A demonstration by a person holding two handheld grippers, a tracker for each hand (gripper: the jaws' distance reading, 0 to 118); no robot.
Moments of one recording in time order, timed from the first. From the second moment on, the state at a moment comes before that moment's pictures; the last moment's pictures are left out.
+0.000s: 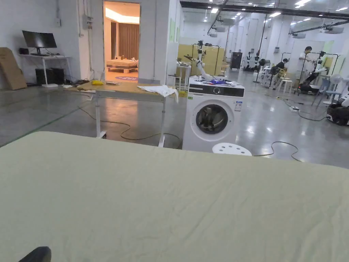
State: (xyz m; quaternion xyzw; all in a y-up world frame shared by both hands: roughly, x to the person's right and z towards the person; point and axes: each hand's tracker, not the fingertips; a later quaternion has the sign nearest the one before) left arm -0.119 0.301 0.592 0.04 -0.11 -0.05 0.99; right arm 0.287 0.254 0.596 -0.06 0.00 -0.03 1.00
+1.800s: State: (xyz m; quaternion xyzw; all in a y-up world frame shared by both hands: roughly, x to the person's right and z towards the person) left arm -0.121 0.305 0.596 0.01 -0.11 0.00 0.99; right arm 0.285 0.259 0.614 -0.02 0.00 -0.04 1.00
